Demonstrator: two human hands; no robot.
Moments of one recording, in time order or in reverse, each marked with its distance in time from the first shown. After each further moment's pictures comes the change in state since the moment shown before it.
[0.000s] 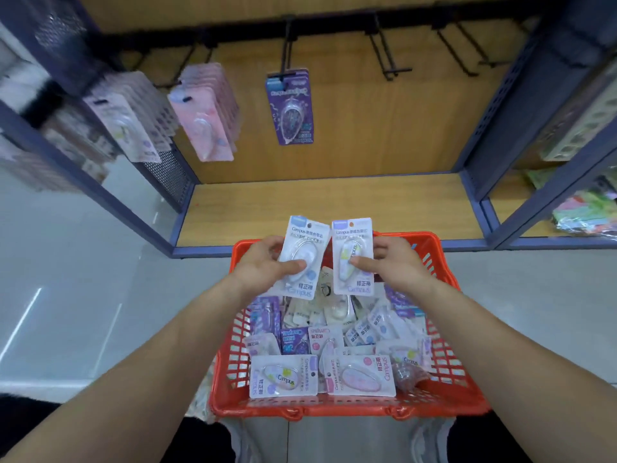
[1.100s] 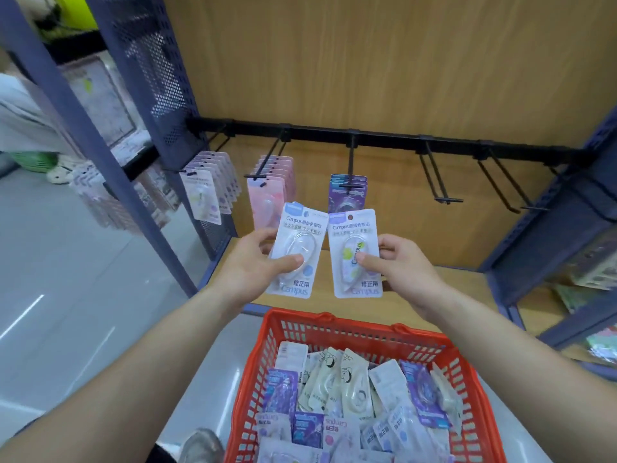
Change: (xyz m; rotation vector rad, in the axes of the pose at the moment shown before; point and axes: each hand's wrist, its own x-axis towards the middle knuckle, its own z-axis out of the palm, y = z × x) left_hand -0.031 0.102 -0.099 -0.140 0.280 0.286; right_hand 0.027 -0.175 0.022 0.031 -0.096 -0.195
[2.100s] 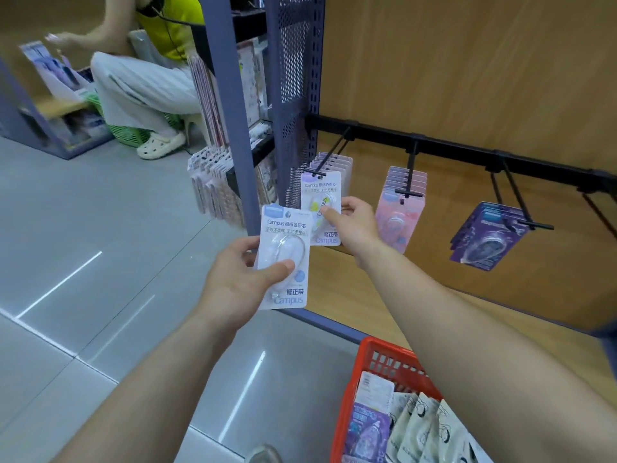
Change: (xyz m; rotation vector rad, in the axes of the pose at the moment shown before) left_hand -0.021 -0.058 -0.181 -0.185 0.369 -0.095; right_hand 0.181 -0.037 0.276 -0.037 0.059 -0.149
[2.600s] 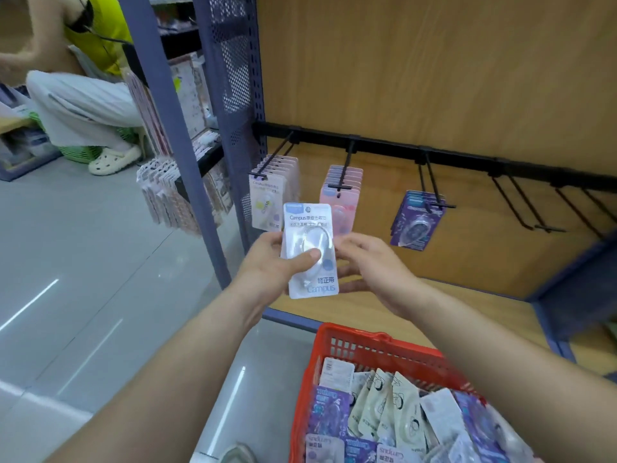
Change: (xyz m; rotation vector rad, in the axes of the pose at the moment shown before) left_hand -0.012 0.020 0.090 0.007 -0.272 -0.022; right_hand -0.137 -0.032 -0.124 0.033 -0.272 0.146
